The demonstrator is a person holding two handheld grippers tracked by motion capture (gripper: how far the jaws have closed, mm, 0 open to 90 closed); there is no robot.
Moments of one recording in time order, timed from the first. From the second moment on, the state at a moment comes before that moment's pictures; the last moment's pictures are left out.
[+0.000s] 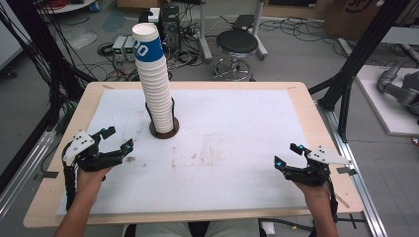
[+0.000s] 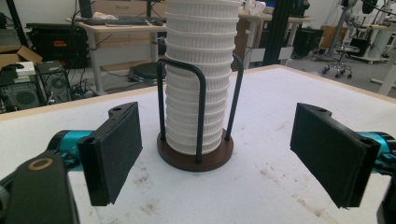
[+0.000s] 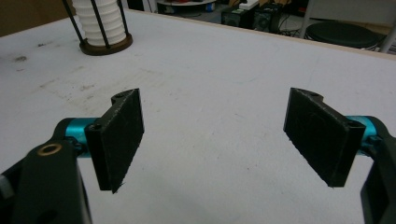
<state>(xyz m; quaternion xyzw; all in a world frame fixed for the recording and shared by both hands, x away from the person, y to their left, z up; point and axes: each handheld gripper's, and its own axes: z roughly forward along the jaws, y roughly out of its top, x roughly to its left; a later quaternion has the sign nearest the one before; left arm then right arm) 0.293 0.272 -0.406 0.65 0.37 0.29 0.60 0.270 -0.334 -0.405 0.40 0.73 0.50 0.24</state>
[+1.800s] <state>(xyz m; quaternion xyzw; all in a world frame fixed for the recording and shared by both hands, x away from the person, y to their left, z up) 0.353 0.248 -0.246 0.67 0.31 0.25 0.63 0.272 -0.320 -0.408 0.37 0.75 0.50 0.22</state>
